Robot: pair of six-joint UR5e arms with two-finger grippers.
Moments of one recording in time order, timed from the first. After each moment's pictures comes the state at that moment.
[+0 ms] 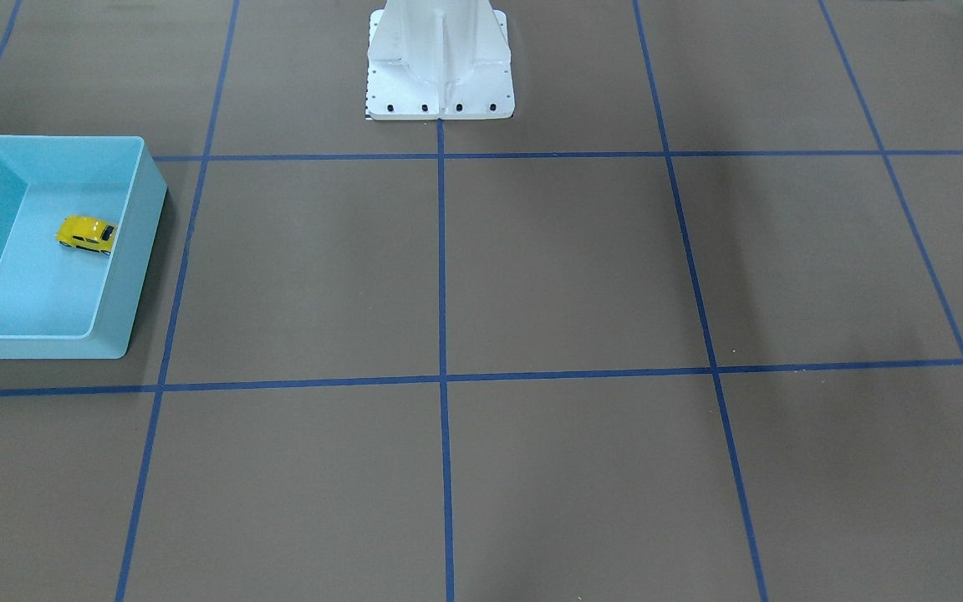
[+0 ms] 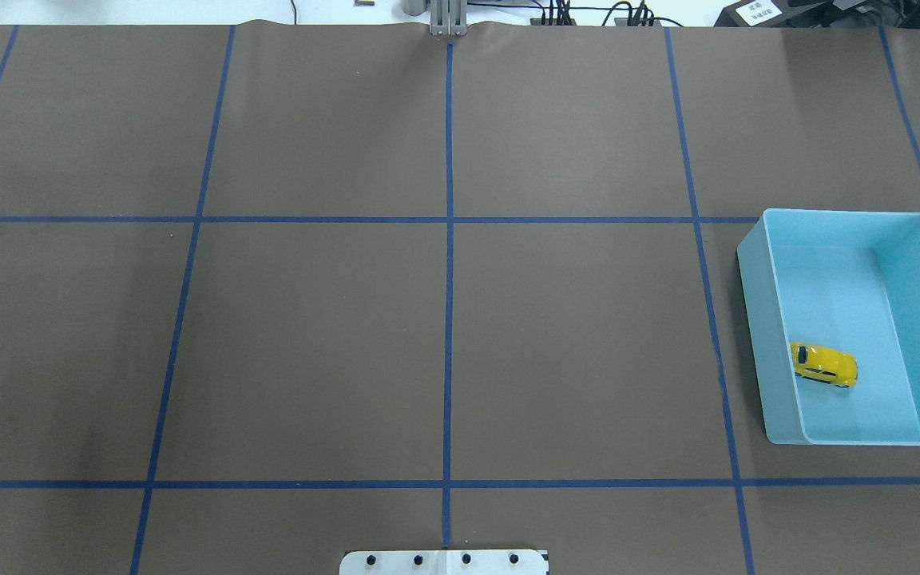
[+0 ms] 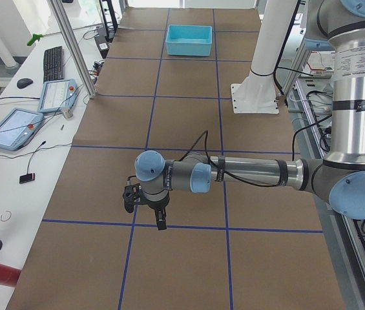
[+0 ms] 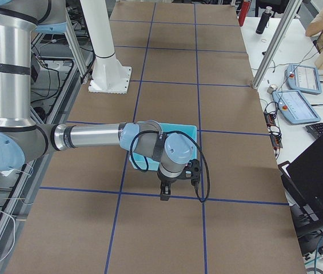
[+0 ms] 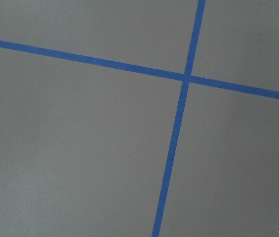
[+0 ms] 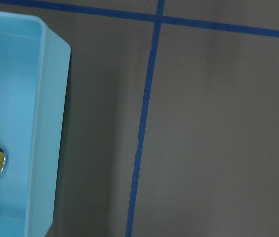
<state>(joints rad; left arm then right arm) -1.50 -1.51 -1.66 -1.59 -2.32 -0.27 1.66 -1.65 1.77 -1.96 2.36 -0.19</state>
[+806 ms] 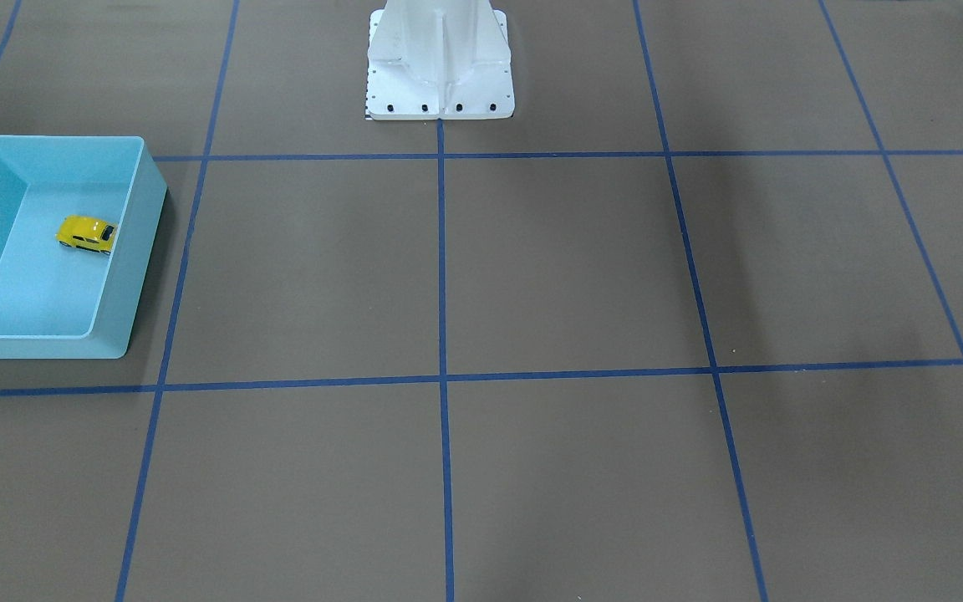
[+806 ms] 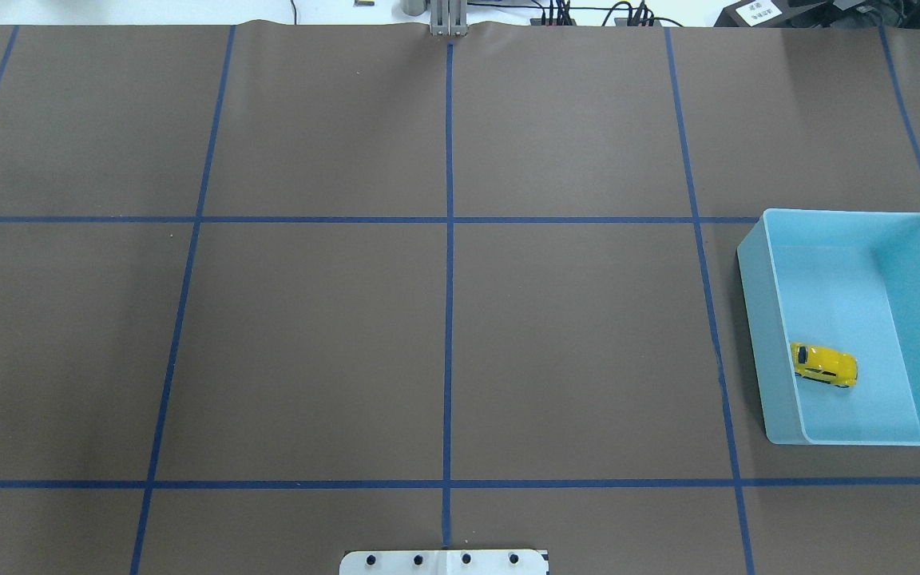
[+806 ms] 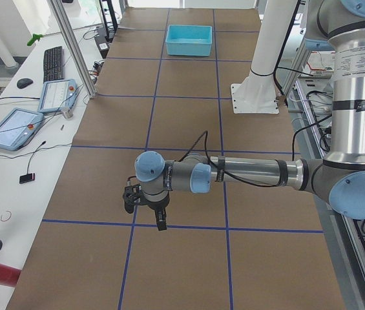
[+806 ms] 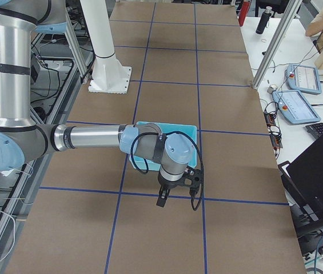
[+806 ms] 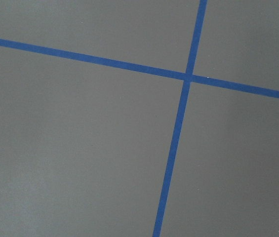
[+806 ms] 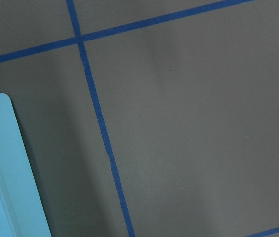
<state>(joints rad) -1.50 -1.51 -1.66 -1.59 -2.32 -0.27 1.66 -1.66 1.73 -1.84 2.26 0.01</state>
